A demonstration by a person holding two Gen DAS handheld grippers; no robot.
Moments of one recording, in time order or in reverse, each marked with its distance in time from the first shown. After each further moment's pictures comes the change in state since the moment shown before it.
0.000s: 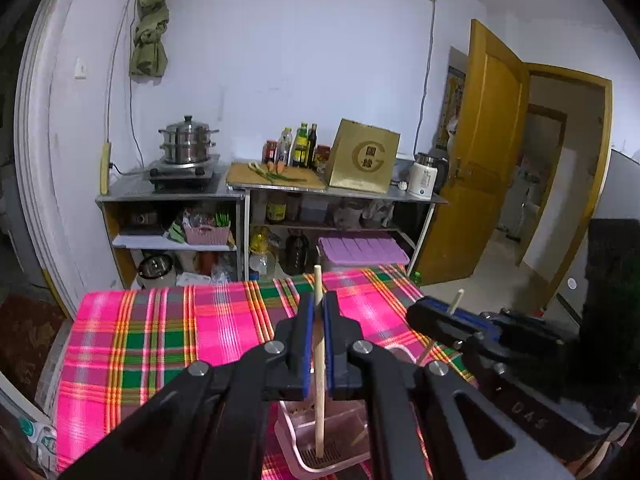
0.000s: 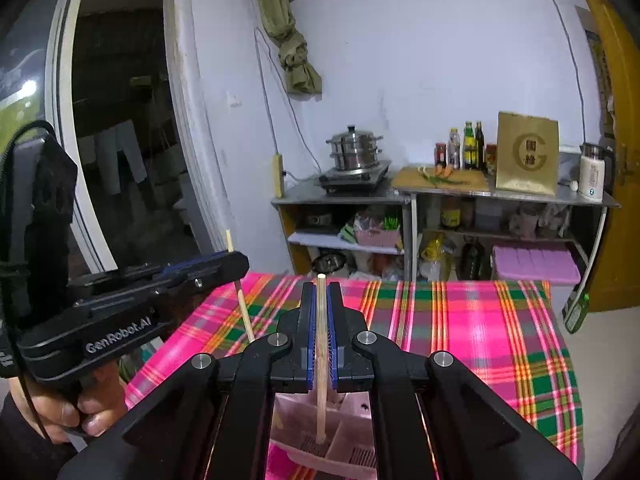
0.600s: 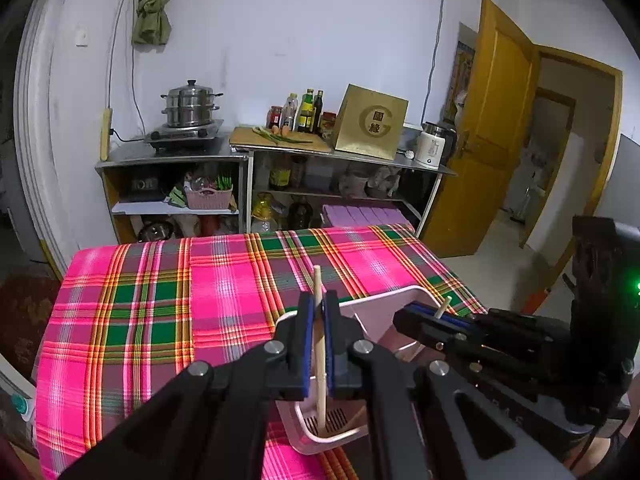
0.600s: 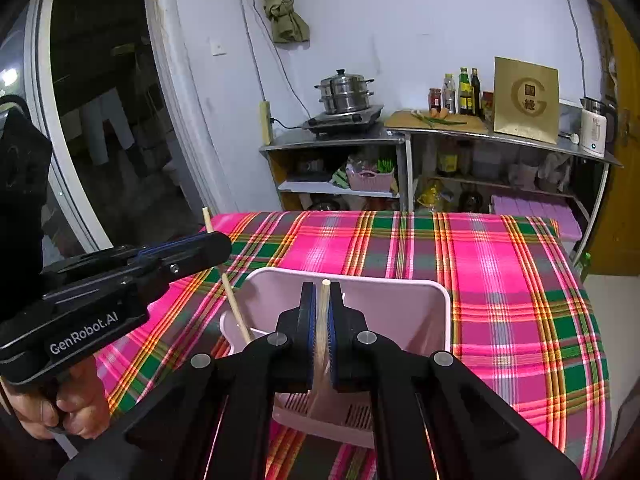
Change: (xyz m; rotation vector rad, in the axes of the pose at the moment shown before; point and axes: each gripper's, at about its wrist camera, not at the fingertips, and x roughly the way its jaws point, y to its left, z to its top) left arm 0.022 0.004 -0.050 -0.018 0.095 0.018; right arm 0.034 -0.016 -0.050 0.032 0.149 -0.022
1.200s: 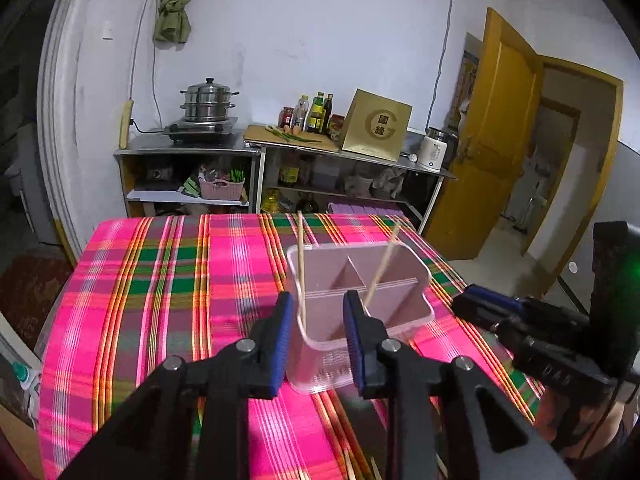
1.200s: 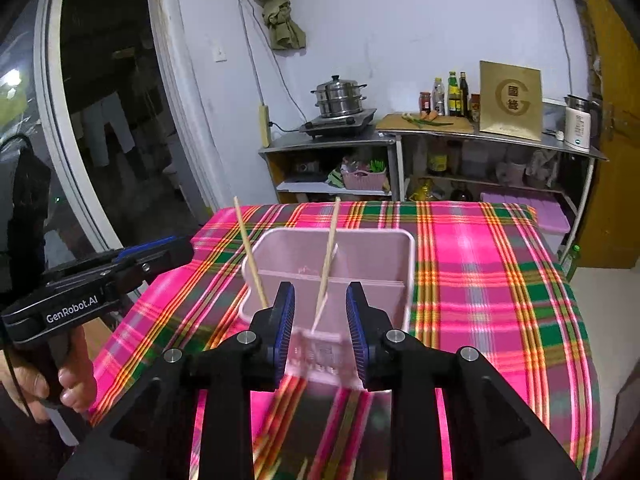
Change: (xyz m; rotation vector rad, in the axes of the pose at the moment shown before) left arm -0.067 -0.003 -0.054 -0.046 -0.022 0.012; right arm -0.079 0.002 -0.050 0.013 -0.041 -0.020
